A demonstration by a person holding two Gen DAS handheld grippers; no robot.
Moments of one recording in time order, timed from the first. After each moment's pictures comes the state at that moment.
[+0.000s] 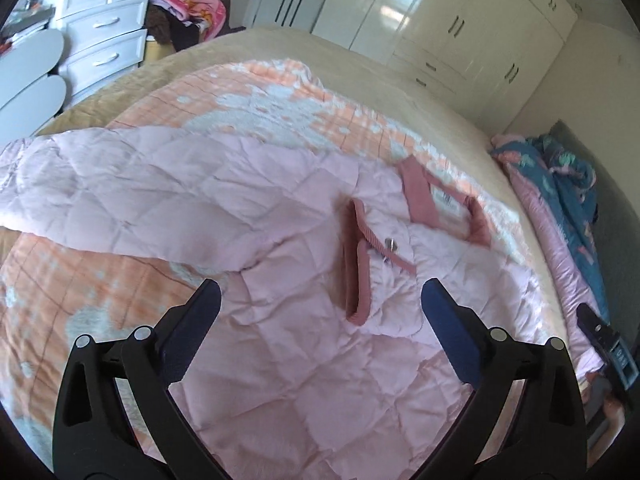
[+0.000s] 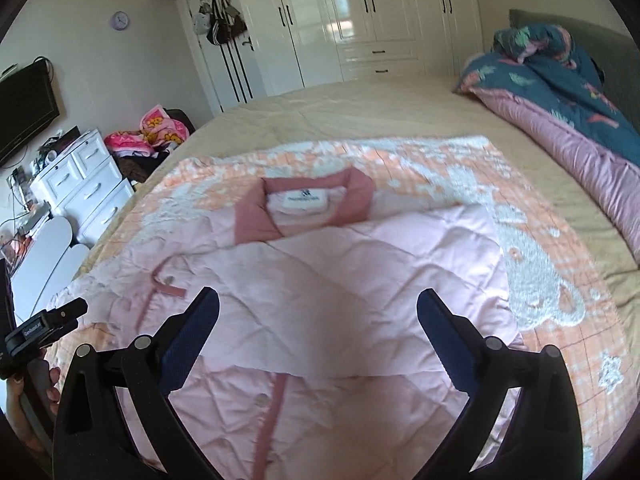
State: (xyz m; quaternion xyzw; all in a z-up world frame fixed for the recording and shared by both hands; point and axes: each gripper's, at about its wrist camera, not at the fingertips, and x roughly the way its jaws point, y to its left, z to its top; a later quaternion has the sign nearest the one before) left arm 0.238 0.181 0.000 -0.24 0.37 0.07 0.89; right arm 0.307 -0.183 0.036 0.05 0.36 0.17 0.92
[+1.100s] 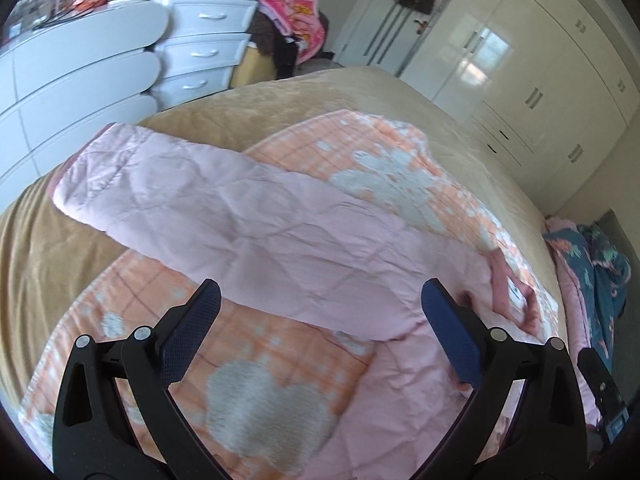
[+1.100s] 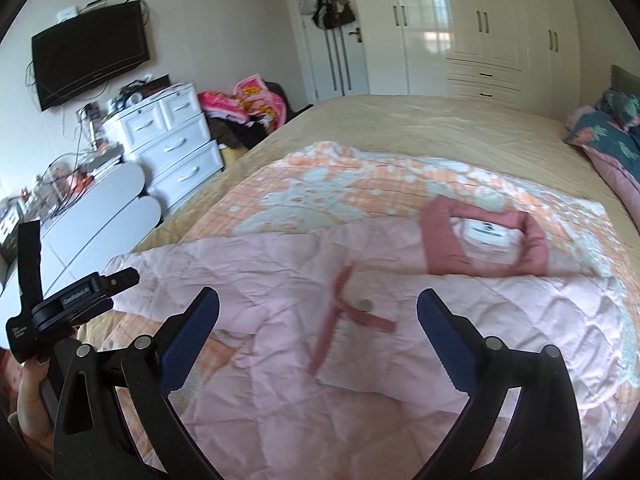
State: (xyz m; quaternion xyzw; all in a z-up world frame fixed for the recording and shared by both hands) left arm 0.189 0.319 0.008 -0.31 0.33 0.21 0.87; right arm 0.285 0.036 0.059 -0.03 0.34 0.31 0.89
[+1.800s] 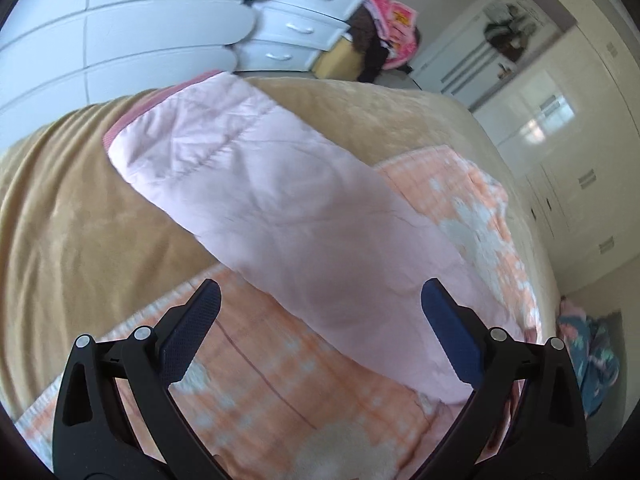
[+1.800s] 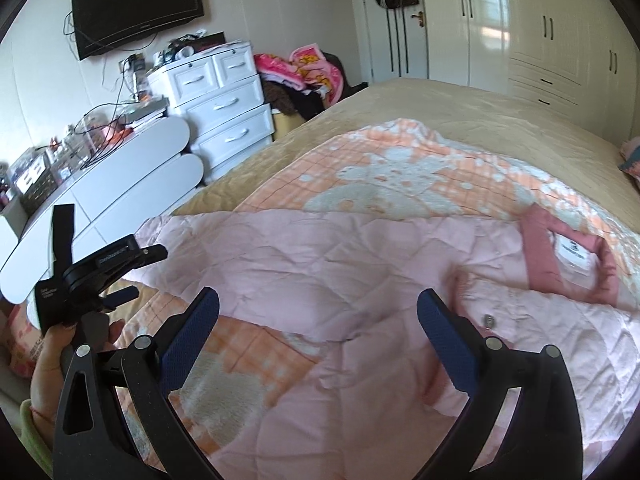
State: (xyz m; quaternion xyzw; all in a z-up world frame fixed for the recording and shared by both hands) left arm 0.152 0.426 -0.051 -0.44 0.31 0.30 0.79; right arm 0.274 0.141 0.032 -0.08 0.36 0.39 0.84
